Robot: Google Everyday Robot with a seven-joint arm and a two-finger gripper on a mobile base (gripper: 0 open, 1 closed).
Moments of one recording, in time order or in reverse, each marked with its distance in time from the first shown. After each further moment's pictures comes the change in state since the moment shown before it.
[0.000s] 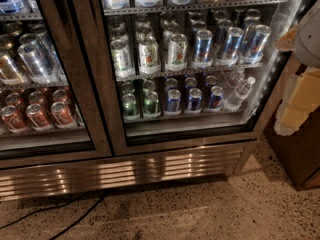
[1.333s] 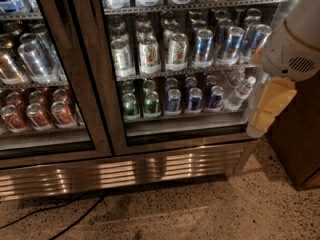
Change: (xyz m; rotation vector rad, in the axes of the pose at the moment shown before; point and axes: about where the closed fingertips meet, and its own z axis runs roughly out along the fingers) arm -0.018 -0.005 0.053 -0.107 -0.031 0.027
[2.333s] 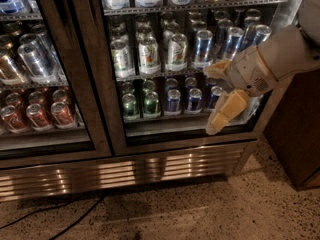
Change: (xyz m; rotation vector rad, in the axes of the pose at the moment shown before) arm -0.076 -0.013 0.070 -0.138 -0.538 -0.110
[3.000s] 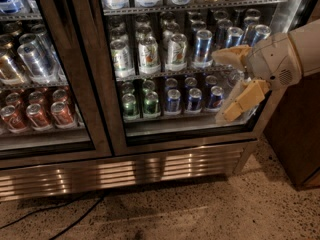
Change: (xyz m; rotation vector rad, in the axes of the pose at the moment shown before) arm -0.031 0.013 -0.046 0.037 -0.203 -0.020
